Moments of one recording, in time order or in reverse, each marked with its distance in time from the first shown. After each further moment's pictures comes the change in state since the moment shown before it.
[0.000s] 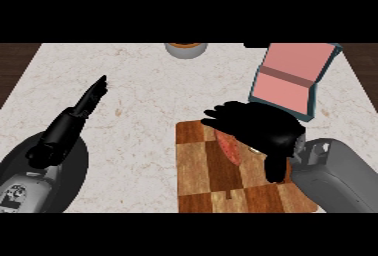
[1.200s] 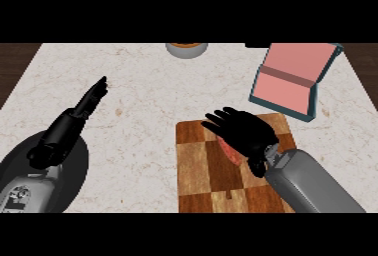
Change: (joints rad) left arm 0.016 -0.098 0.102 -0.005 -0.101 -0.105 0.004; right arm 0.103 0.158 0.010 0.184 0.421 -0.120 -0.101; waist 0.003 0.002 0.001
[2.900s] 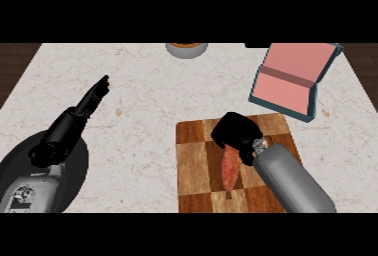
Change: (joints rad) left arm -0.007 -0.090 0.081 -0.018 -0.083 -0.085 0.017; right arm -0.023 0.147 -0.107 0.414 0.287 -0.346 -0.353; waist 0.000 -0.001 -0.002
